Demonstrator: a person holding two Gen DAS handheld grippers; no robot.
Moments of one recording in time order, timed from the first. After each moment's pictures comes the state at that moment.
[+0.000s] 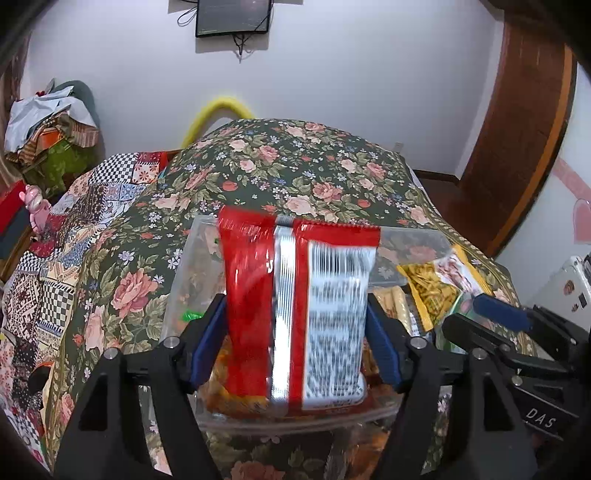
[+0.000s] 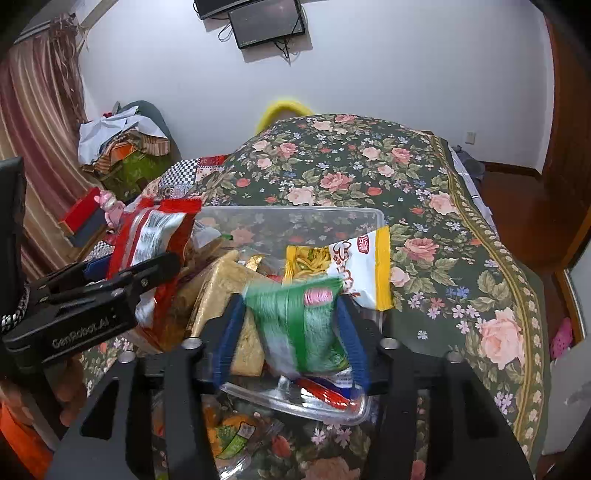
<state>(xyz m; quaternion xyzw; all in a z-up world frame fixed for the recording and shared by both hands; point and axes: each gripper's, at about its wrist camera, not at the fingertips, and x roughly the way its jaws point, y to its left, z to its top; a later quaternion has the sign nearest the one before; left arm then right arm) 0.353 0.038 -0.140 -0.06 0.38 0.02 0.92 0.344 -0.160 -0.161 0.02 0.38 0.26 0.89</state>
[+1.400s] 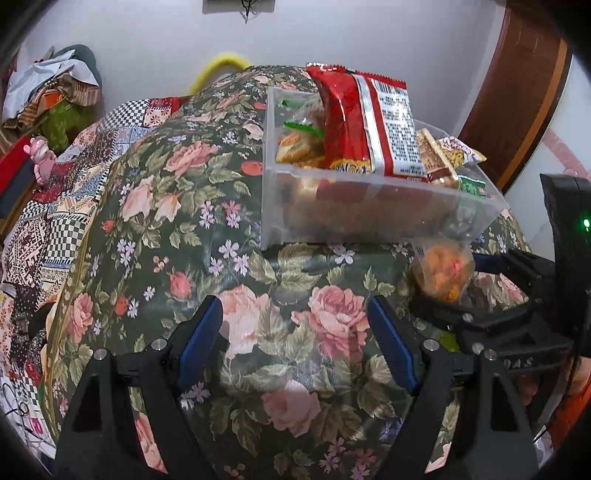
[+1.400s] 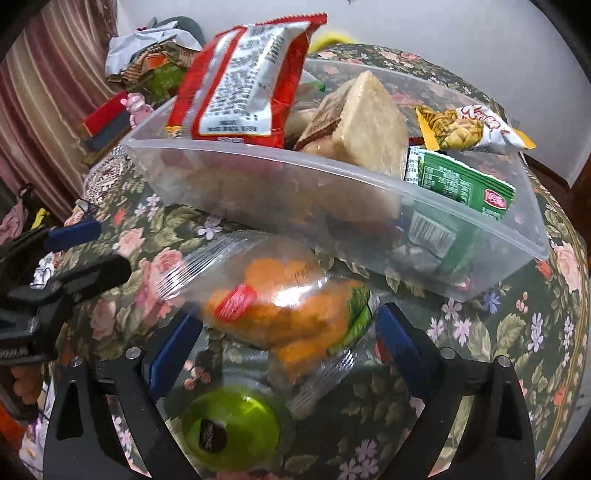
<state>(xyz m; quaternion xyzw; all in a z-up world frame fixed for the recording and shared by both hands) 0.235 0.089 -0.195 -0.07 0.45 0.00 0.89 0.293 -0.104 -0.230 -0.08 0.47 0.30 0.83</state>
